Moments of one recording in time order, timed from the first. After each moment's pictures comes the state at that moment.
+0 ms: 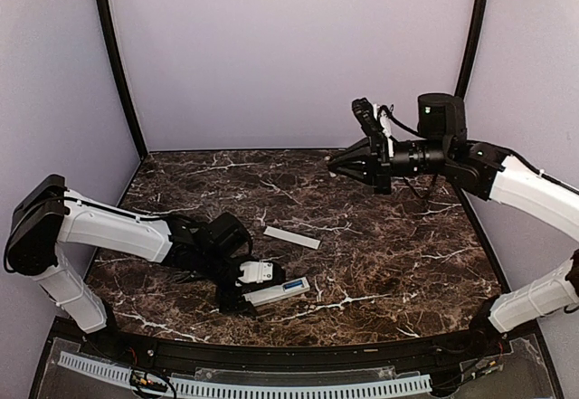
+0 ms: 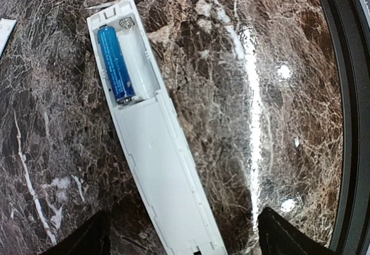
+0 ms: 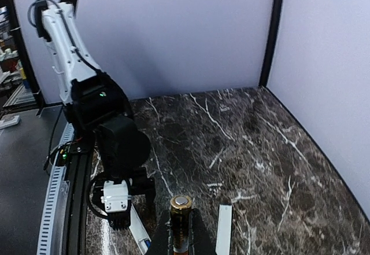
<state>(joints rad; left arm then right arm) -0.97 1.60 0.81 -0.34 0.25 0.54 0.71 1.24 1.15 -0.18 -0.72 -0.25</state>
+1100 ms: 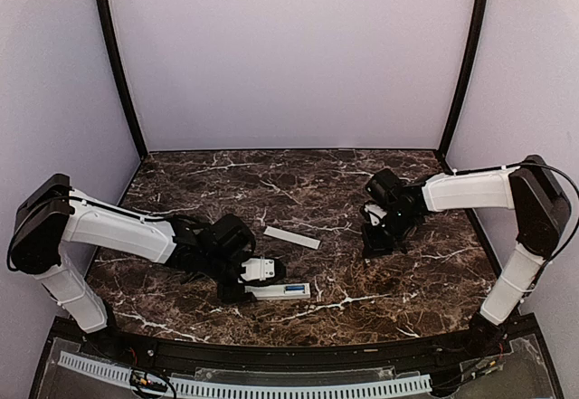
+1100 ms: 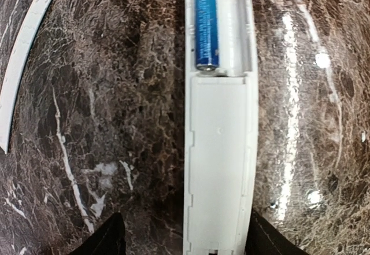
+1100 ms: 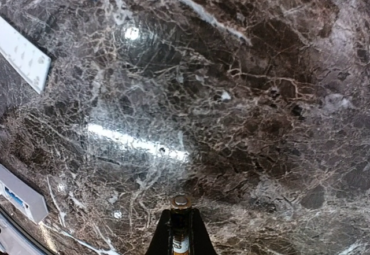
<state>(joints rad) -0.98 1.62 0.82 -0.31 0.05 0.55 0.61 1.68 1.02 -0.63 -0.18 0.44</state>
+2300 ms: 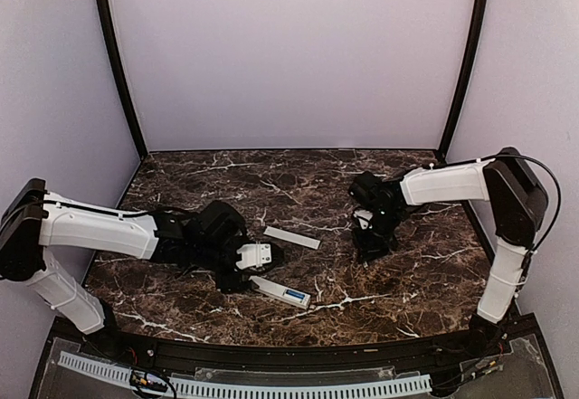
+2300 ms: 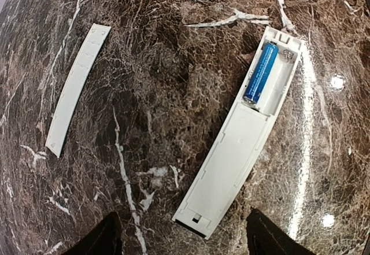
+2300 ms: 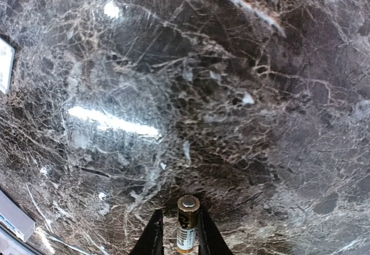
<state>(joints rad) -0.97 1.50 0.83 -0.29 0.03 0.54 0.66 1.84 1.16 -0.78 -0.14 0.44</state>
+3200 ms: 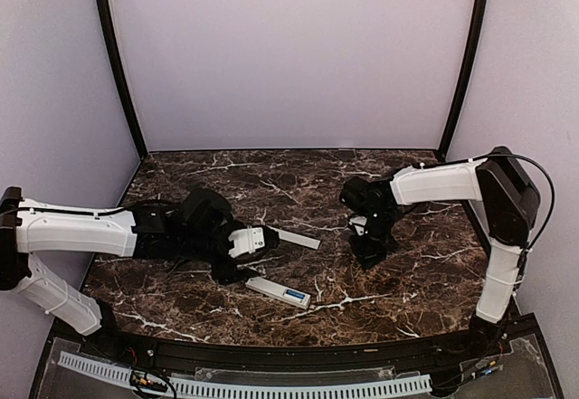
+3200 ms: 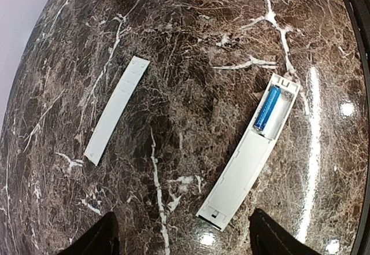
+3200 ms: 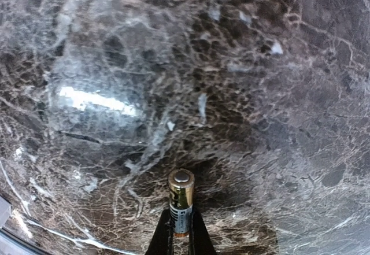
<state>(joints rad) -0.96 1.37 0.83 -0.29 0.03 0.51 0.72 1.89 1.25 -0.95 -0.08 0.42</state>
